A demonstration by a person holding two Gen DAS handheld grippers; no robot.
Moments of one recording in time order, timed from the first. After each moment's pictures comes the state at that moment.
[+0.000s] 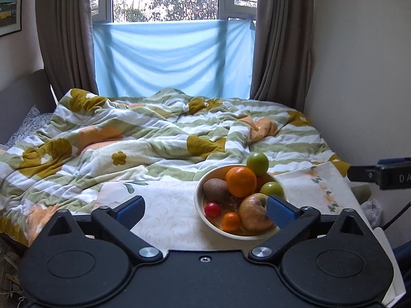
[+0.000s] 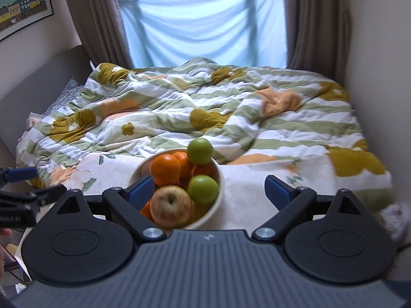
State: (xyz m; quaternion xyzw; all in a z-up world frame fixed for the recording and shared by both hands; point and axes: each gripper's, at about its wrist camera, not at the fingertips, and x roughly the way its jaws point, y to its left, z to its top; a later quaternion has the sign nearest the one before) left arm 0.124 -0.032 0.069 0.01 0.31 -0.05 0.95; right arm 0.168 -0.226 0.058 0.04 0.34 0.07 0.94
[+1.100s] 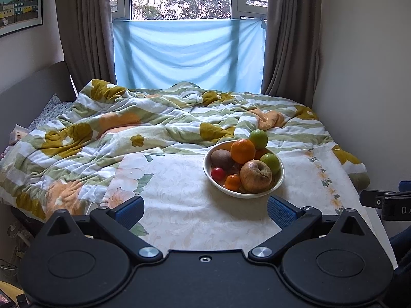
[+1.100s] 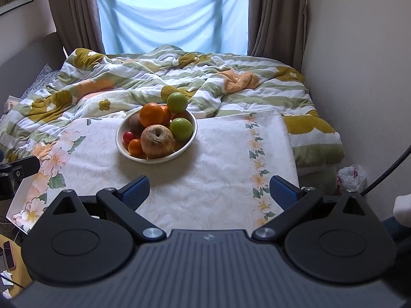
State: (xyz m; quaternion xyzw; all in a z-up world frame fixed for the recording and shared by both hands) left arm 0.036 -0.031 0.066 0.01 0.32 -0.02 0.95; right arm 0.039 -0.208 0.052 0.02 0.36 -0.02 0.93
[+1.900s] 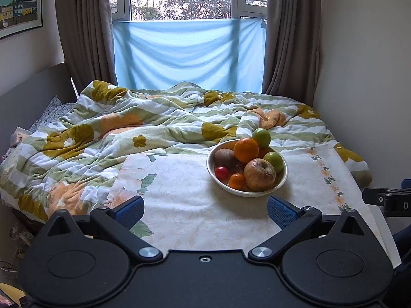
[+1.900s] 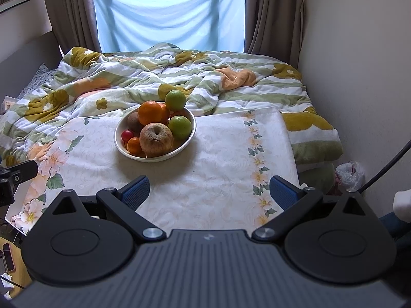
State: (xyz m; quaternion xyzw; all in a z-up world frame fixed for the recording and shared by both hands) left arm 0.037 -0.026 0.065 0.02 0.32 -0.02 0.95; right arm 0.039 -0.209 0.048 0.02 0.36 -0.03 0.93
